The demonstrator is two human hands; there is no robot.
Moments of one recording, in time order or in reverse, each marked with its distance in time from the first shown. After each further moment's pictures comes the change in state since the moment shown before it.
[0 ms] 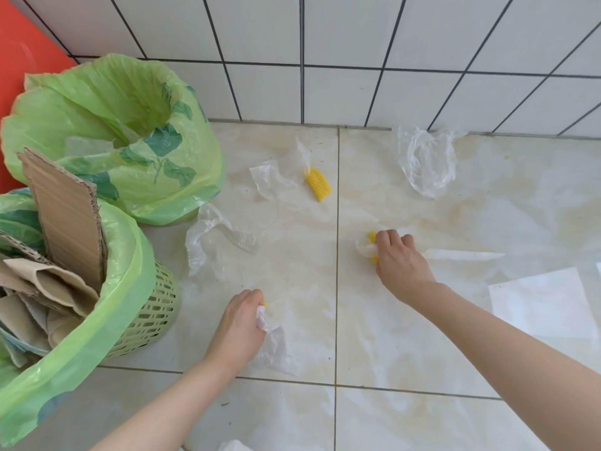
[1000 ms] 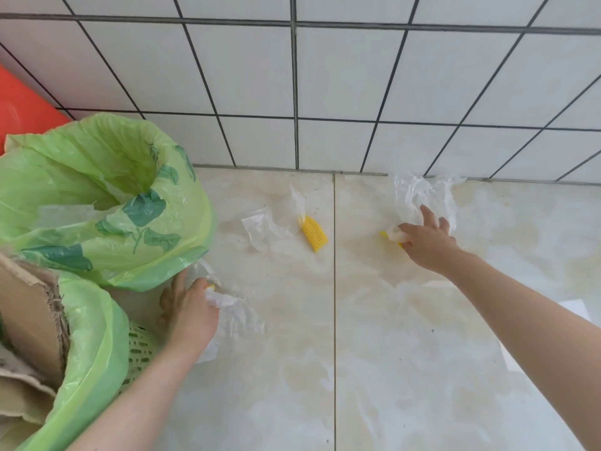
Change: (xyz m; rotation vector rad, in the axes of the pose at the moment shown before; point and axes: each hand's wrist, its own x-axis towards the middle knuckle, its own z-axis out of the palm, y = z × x) left_hand 0.113 -0.029 -0.054 0.218 0.197 -0.400; right_hand 0.117 0.081 -0.053 0.157 -0.141 0.237
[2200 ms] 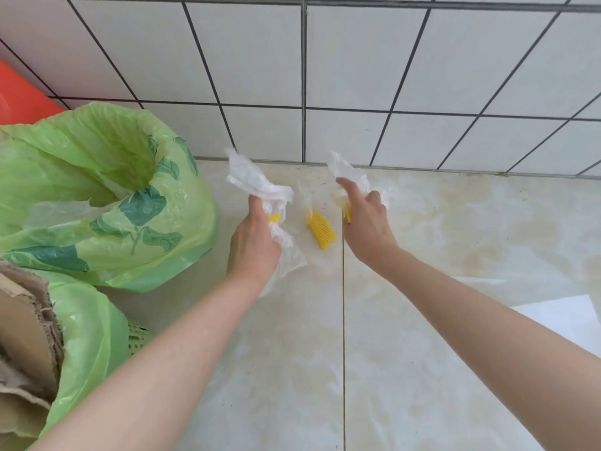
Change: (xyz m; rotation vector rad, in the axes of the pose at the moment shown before) left_hand 0.029 0.118 -0.029 -0.323 0.122 0.357; right_hand -0.016 -0.134 -0.005 0.460 0.336 -0.215
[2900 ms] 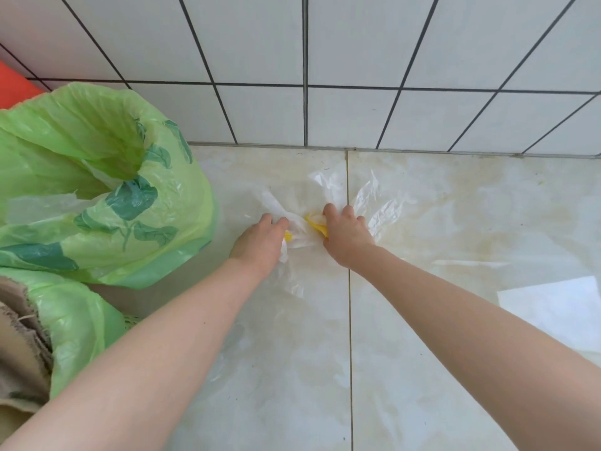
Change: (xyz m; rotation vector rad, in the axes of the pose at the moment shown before) left_hand 0.017 -0.030 0.025 0.471 -0.404 0.204; right_hand 0.001 -0.001 0.058 -0.353 -0.310 0.078
